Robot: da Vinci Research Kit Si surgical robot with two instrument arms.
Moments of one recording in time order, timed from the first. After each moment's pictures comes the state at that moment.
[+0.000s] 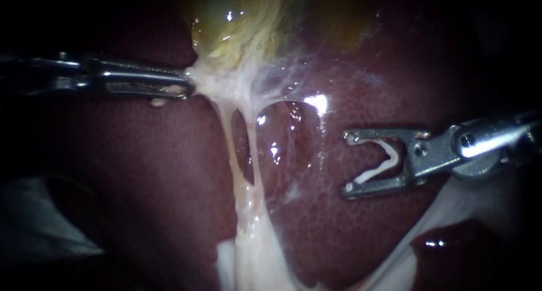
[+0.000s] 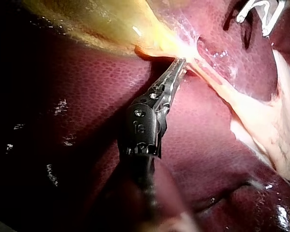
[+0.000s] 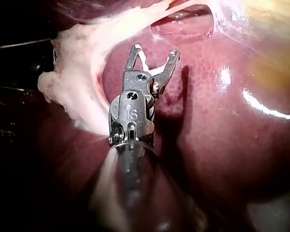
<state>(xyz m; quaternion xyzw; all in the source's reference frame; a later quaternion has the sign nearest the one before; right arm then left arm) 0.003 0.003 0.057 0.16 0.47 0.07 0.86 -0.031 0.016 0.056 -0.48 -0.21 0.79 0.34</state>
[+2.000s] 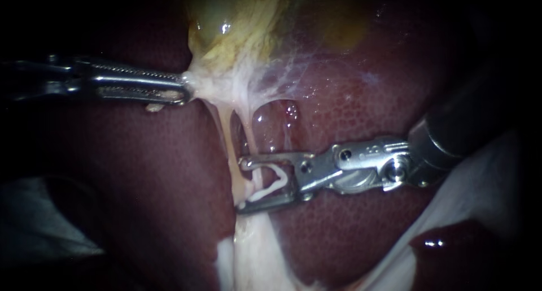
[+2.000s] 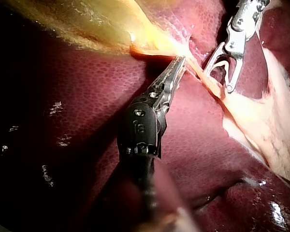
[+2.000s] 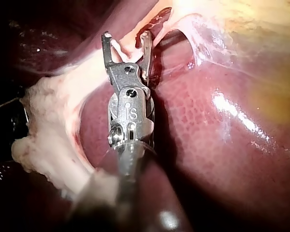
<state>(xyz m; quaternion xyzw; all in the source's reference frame) 0.019 0.000 0.067 0.28 0.54 0.09 0.79 -0.032 0.015 0.055 -0.48 -0.20 0.79 0.34</state>
